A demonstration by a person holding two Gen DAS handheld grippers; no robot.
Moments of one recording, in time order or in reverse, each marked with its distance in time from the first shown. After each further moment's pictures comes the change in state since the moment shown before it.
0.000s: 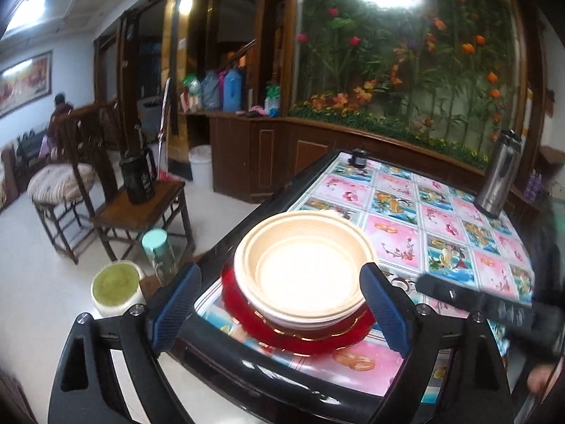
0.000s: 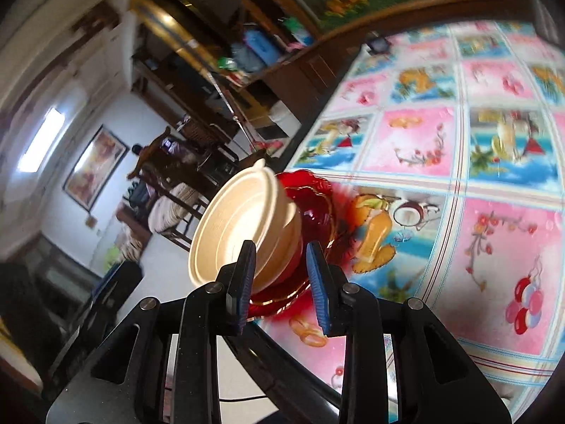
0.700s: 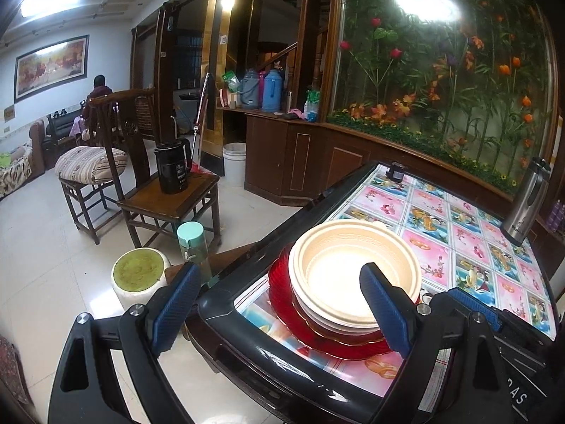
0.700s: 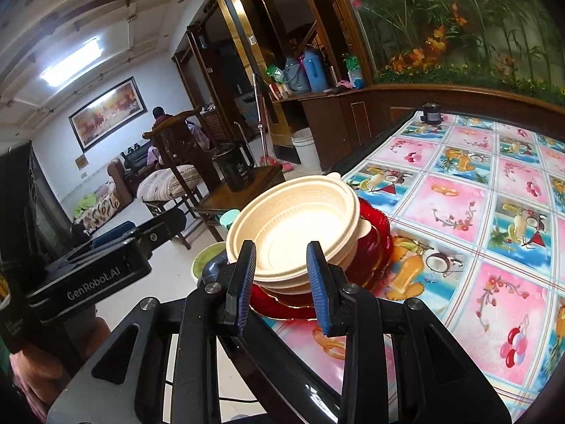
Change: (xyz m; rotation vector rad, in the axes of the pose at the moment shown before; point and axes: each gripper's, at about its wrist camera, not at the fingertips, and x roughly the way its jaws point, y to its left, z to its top) left arm -0.004 0.027 -0.002 -0.085 -0.013 0.113; right arm 0.001 0.082 -0.033 -0.346 -0.100 -0.054
